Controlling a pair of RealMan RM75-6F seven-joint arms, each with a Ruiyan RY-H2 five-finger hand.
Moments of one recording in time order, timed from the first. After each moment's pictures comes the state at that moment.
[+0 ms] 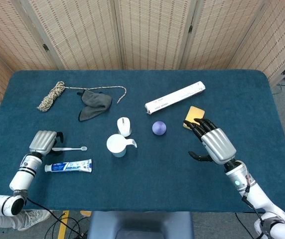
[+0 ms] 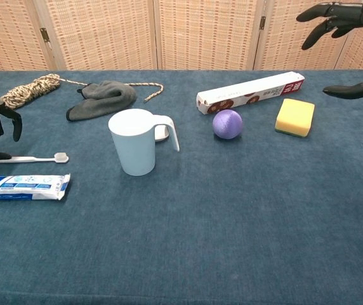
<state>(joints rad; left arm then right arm) -0.60 -1.42 -0.16 -1.17 1.20 0.82 0.09 0.54 -1.16 0.09 -1.73 -1.50 1.22 -0.06</state>
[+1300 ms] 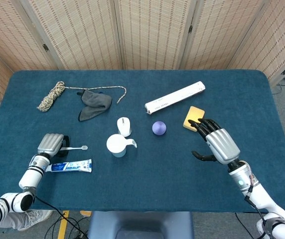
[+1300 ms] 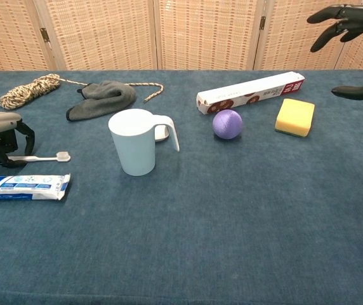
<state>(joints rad) -0.65 -1.47 -0.13 -1.15 1.08 0.74 0.17 0.50 -1.16 0.11 -1.70 -1.51 1.21 0.02</state>
